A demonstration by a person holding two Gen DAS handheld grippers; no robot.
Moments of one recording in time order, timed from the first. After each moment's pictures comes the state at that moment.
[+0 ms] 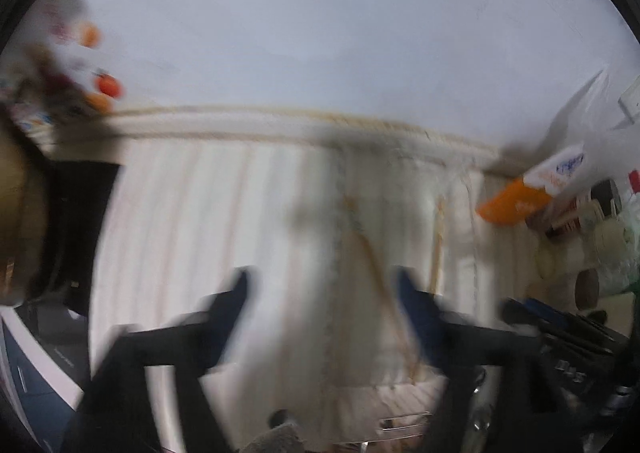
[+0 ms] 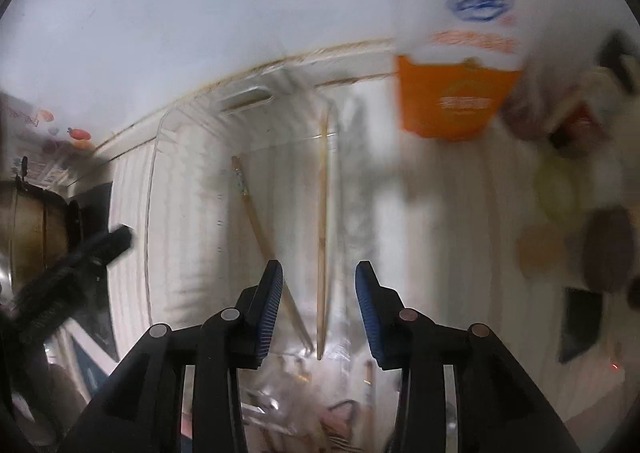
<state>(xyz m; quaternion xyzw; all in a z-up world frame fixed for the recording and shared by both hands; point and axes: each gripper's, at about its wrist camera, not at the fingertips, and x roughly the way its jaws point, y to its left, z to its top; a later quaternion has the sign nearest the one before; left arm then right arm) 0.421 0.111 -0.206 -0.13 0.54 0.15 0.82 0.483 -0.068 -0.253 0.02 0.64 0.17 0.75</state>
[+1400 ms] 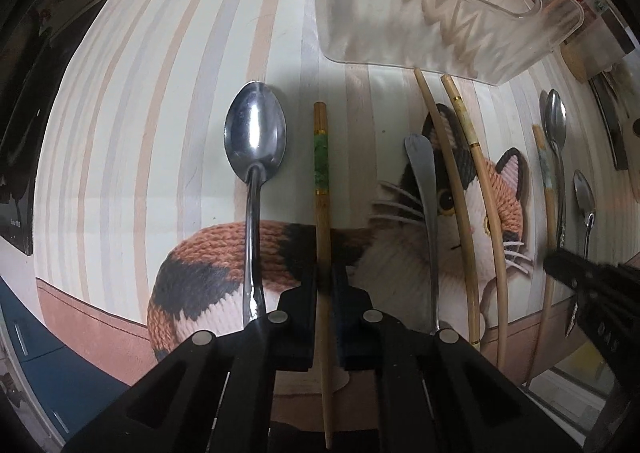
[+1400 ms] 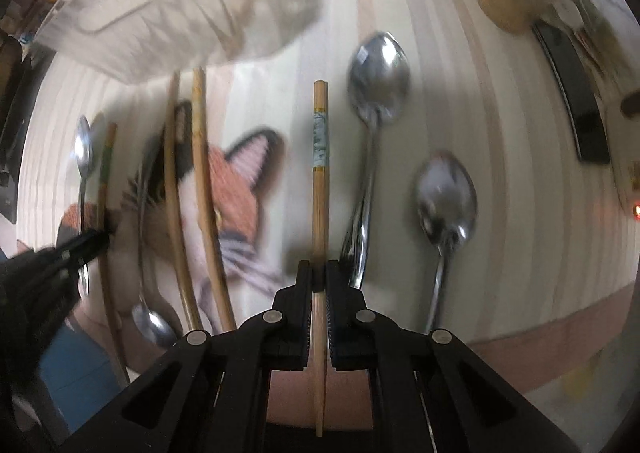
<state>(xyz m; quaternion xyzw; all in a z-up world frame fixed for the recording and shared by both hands) 0.243 0.052 -0.346 -0.10 0.67 0.10 0.72 0.279 -0.134 -0.359 -0.09 0.70 0.14 0.70</state>
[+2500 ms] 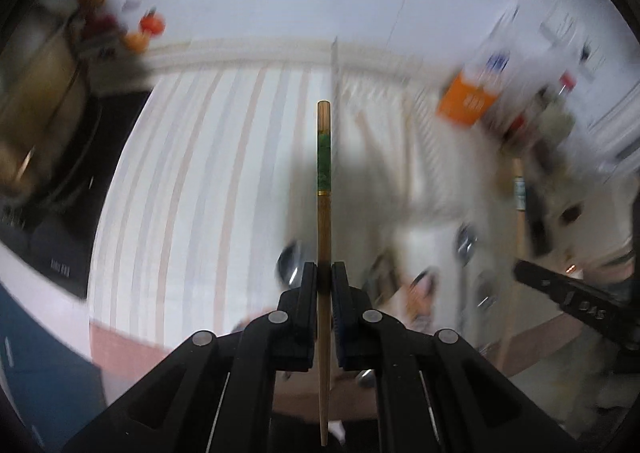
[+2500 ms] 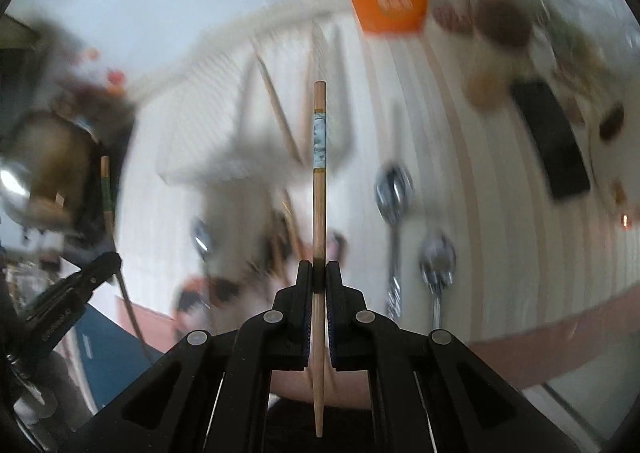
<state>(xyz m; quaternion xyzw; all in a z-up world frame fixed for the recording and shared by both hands) 0.271 0.078 -0.180 -0.15 0.55 0.08 0.82 0.321 -0.127 -0.213 0.06 0.62 0.21 0.76</state>
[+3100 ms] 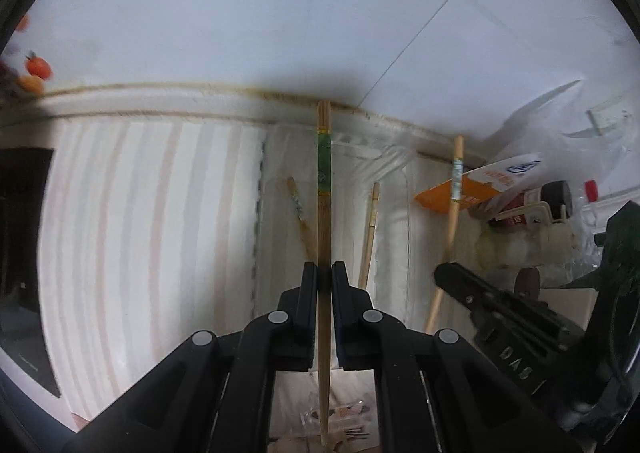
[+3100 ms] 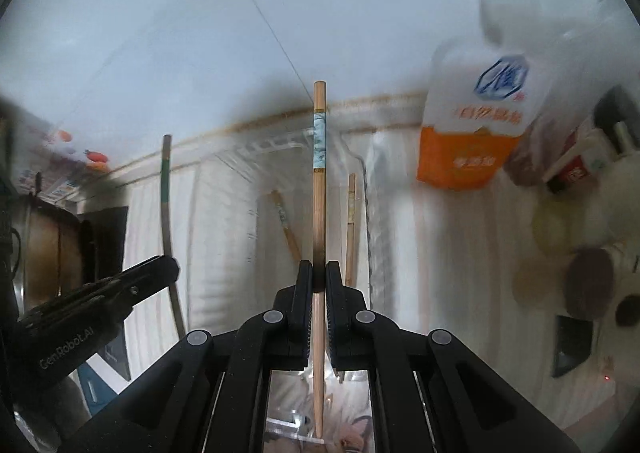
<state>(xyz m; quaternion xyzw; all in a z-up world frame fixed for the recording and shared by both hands) 0.477 0.114 -0.228 -0.23 0.62 0.02 0.75 0.507 -0.031 -0.240 0.03 0.63 0.19 0.75</state>
